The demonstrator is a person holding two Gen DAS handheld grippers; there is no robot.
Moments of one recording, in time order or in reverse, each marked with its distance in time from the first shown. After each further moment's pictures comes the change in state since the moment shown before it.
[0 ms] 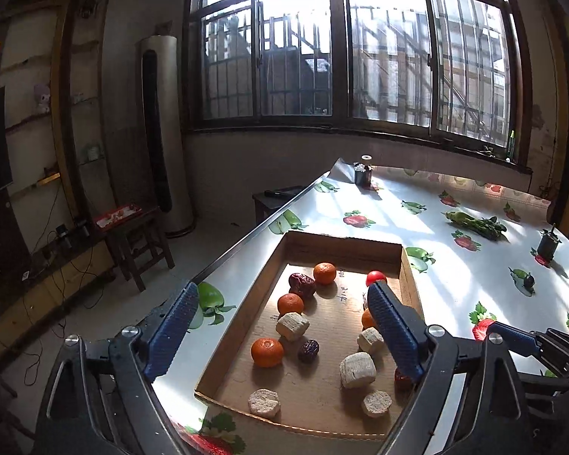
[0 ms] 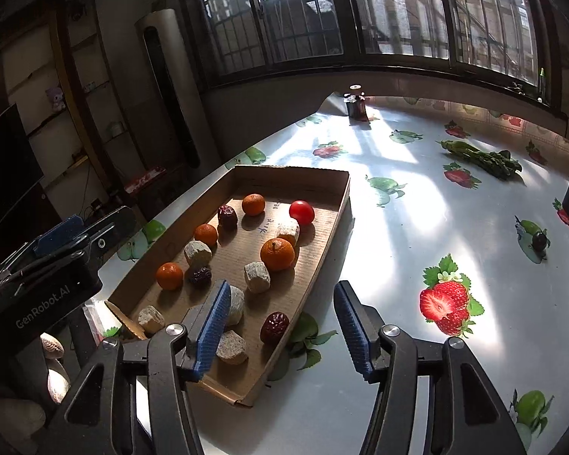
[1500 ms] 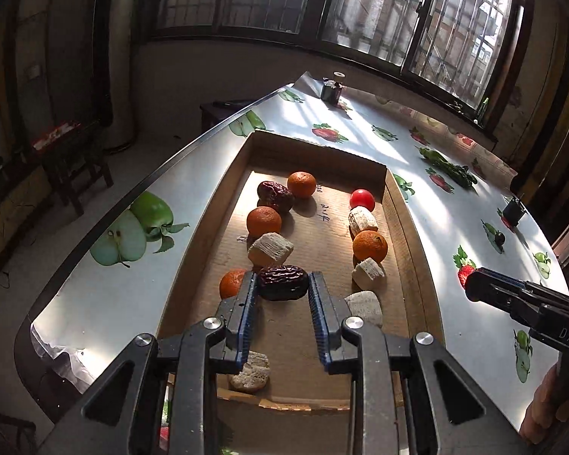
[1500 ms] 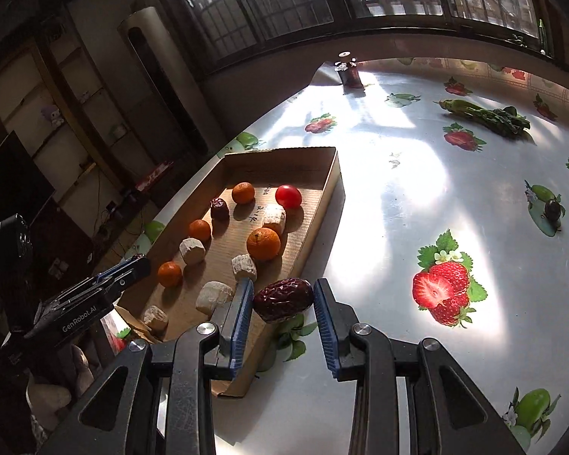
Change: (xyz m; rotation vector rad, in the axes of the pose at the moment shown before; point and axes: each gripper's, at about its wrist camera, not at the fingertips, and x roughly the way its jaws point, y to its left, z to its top) left arm 0.086 0.034 -0.036 -0.073 0.380 -0.274; right arm 0.031 -0.023 0.018 0.072 0.155 0.107
